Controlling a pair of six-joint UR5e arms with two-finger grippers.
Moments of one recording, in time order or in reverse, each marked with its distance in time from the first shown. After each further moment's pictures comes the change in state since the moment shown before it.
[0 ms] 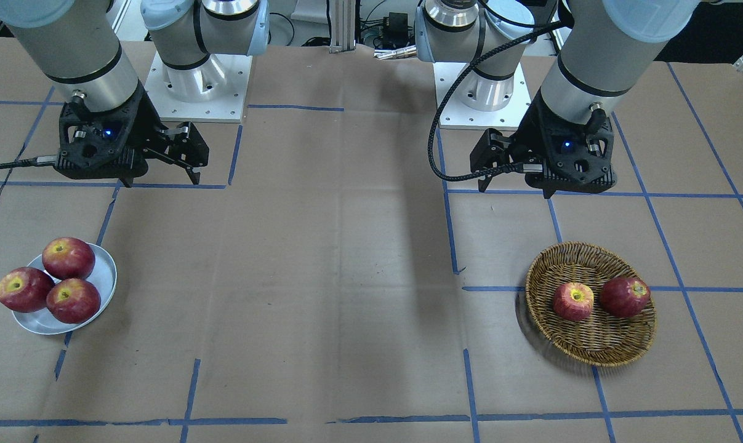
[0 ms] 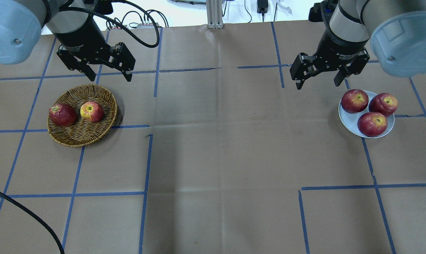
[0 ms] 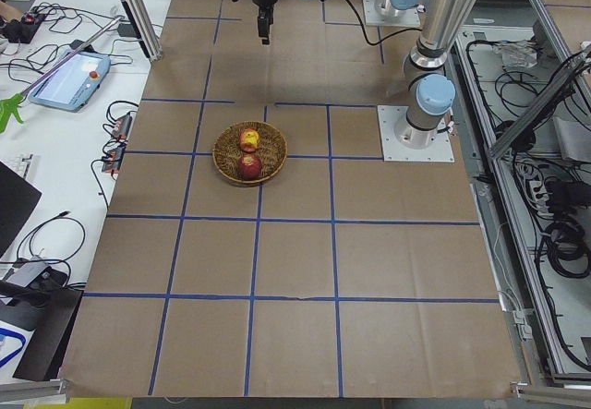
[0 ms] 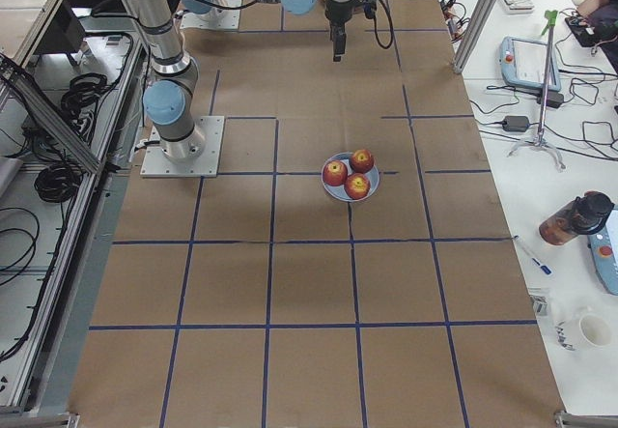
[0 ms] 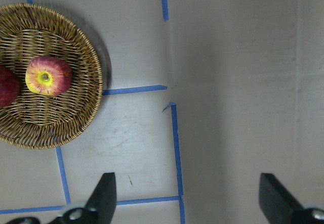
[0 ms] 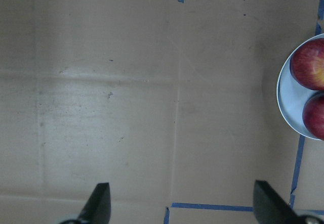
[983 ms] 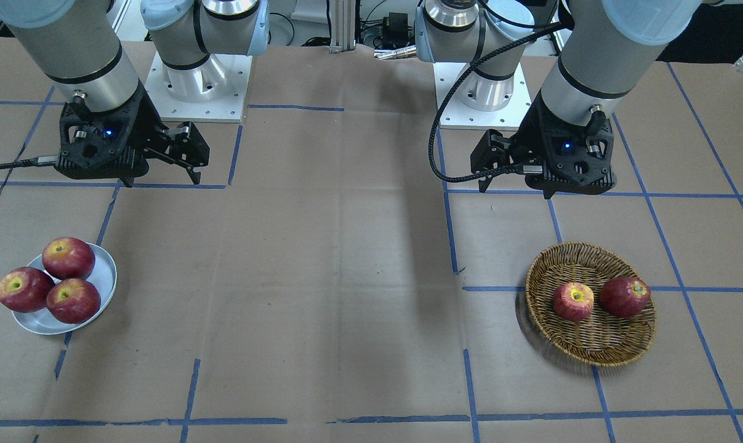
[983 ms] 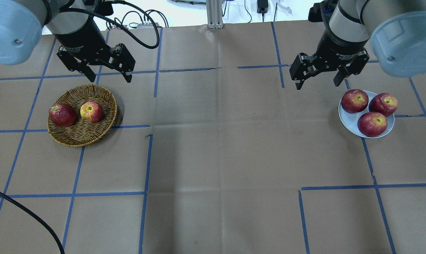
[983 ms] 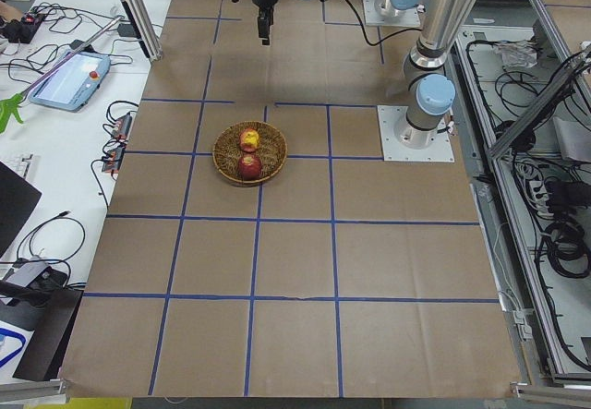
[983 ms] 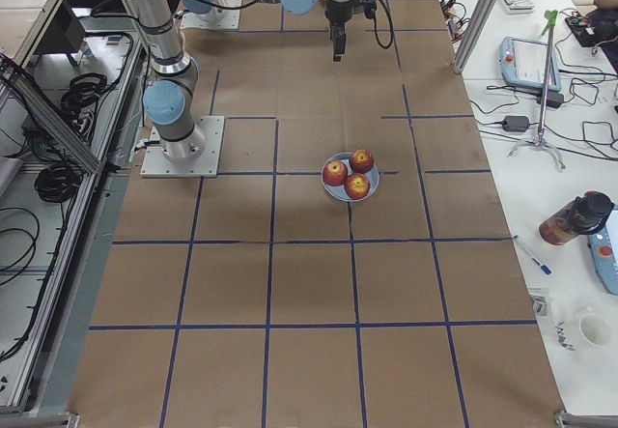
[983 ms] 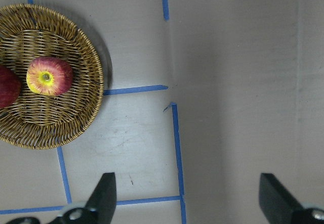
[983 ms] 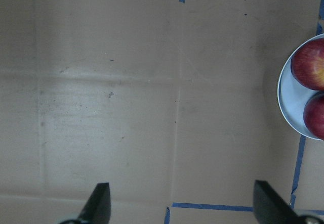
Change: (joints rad) left arm 0.004 -0.002 -0.008 0.000 0.001 0.002; right arm 0.001 0.000 0.000 0.000 0.001 0.000
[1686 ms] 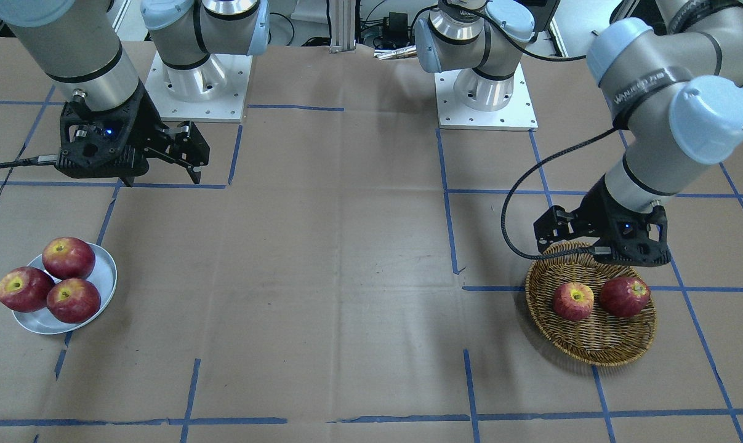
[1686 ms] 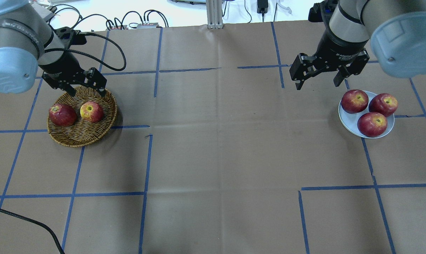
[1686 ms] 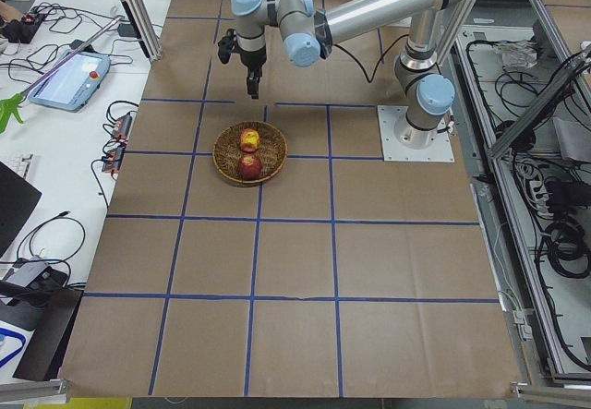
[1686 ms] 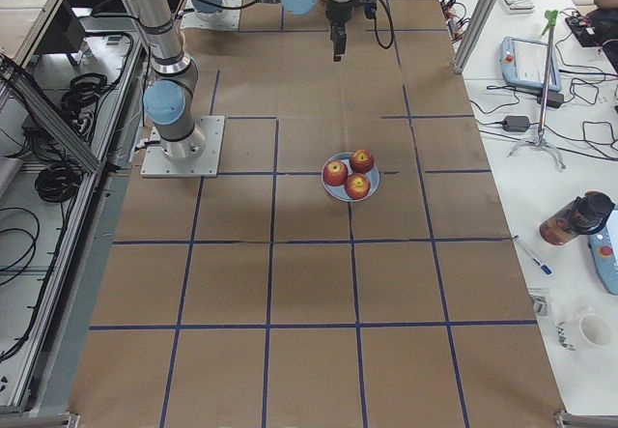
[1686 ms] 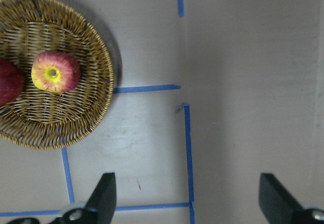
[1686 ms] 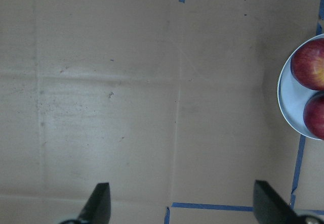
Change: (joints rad) left arm 0.240 -0.109 -0.199 0.316 -0.002 0.220; right arm 0.000 0.000 0.000 0.000 0.000 0.000
